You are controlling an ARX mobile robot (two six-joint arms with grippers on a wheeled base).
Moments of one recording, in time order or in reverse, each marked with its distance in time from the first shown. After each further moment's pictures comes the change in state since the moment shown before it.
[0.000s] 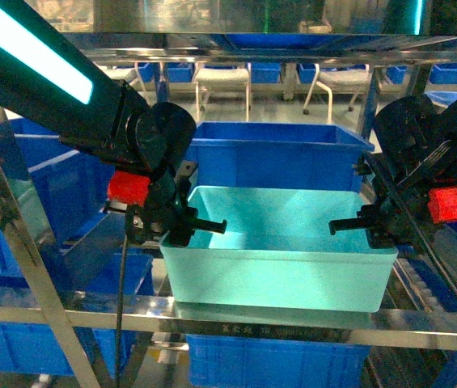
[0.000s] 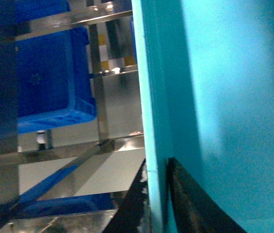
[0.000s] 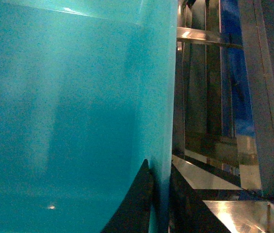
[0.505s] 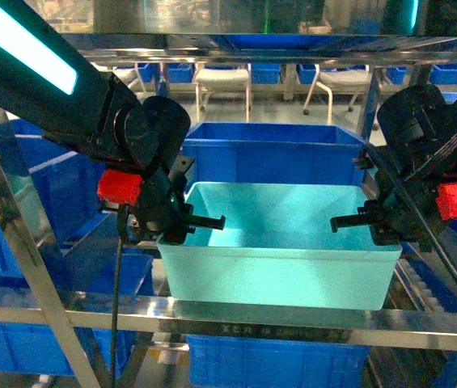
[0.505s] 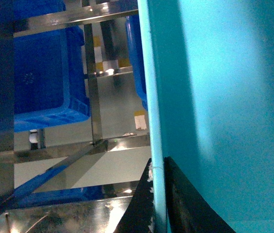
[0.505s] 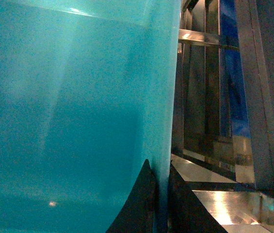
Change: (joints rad) left arm 0.000 -0.060 -0.088 0.050 0.025 -0.022; right arm 0.009 -0.058 -0.060 0.017 0.000 -0.010
